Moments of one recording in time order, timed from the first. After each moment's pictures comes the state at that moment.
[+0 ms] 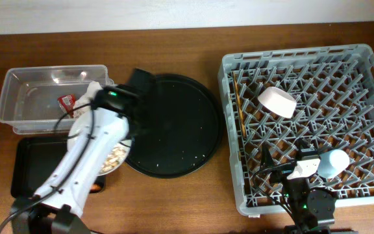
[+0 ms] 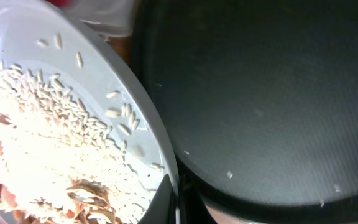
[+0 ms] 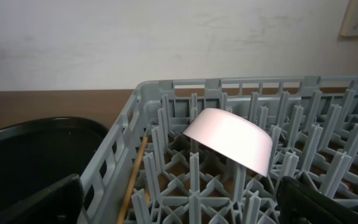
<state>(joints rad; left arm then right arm) -0.32 1.61 1.41 -1.23 -0.21 -0.59 0.06 0.01 0.01 -0.07 -0.06 0.07</state>
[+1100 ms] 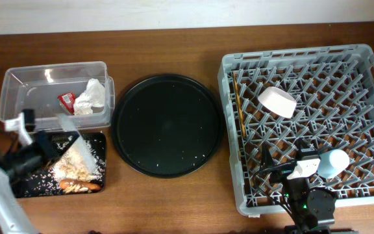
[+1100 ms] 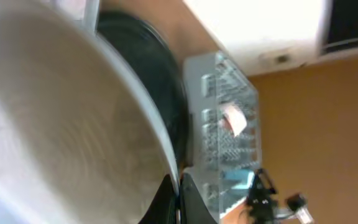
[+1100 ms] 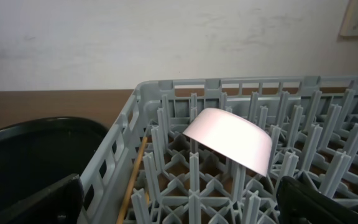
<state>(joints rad) 0.76 1.36 1.15 -1.33 1.11 0.34 0.06 0.01 0.01 -0.07 -0.06 0.07</state>
